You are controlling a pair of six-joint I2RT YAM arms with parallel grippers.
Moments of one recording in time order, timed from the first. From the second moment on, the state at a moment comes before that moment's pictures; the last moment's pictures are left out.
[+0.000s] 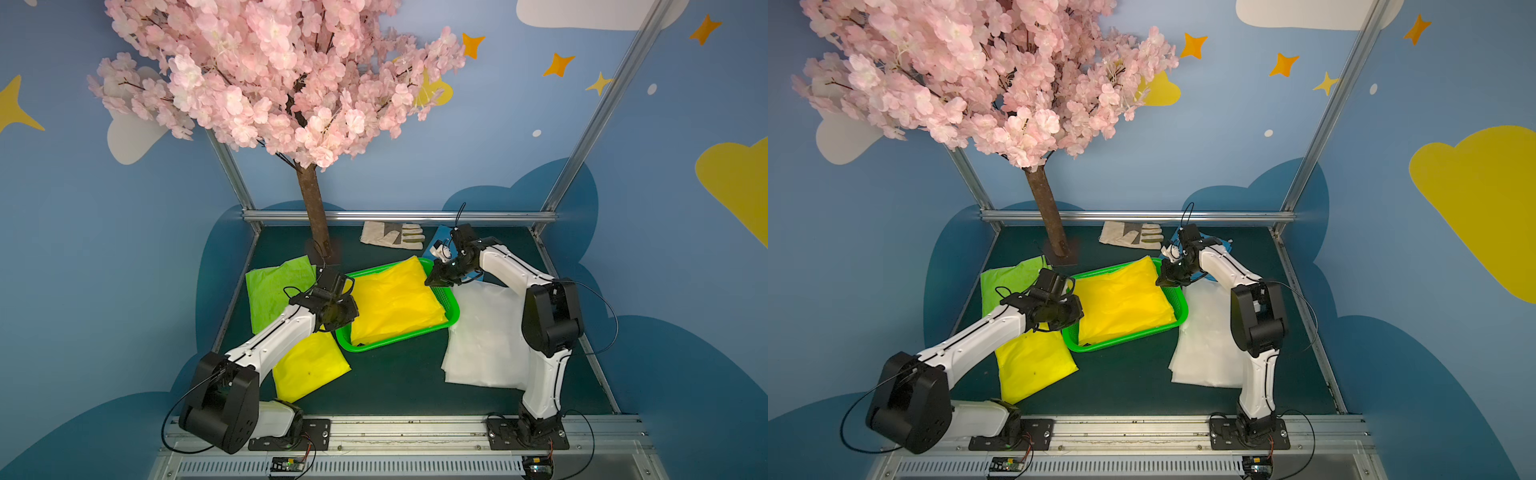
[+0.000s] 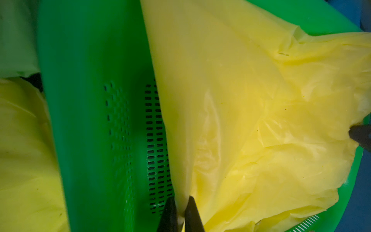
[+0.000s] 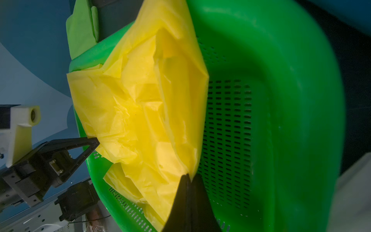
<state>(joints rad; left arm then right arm) -0.37 1.37 0.87 -0.55 0.15 -0.76 0.39 2.01 1.62 -0.84 -0.61 0.28</state>
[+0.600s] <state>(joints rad) -0.41 1.45 0.89 -0.64 0.12 -0.79 0.47 2.03 1.63 -0.93 -0.39 0.29</state>
